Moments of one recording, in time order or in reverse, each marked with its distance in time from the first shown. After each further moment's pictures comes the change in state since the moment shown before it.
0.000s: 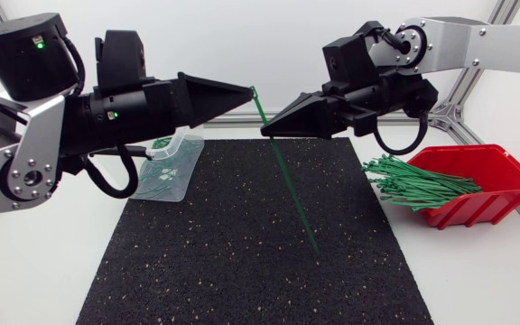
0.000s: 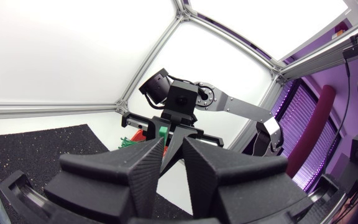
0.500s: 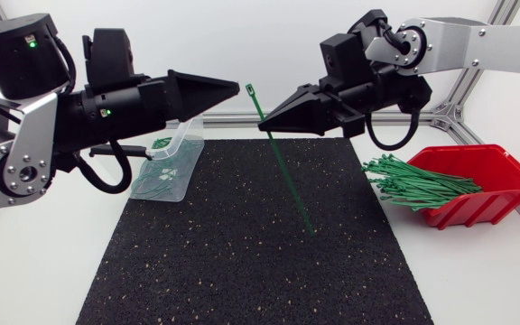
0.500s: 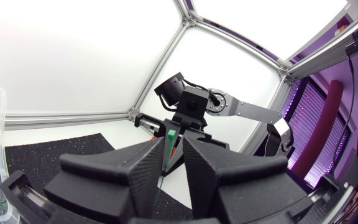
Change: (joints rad) left arm 0.048 -0.001 -0.002 0.000 -0.021 0.058; right arm 0.002 0.002 0.000 0.166 0.067 0.049
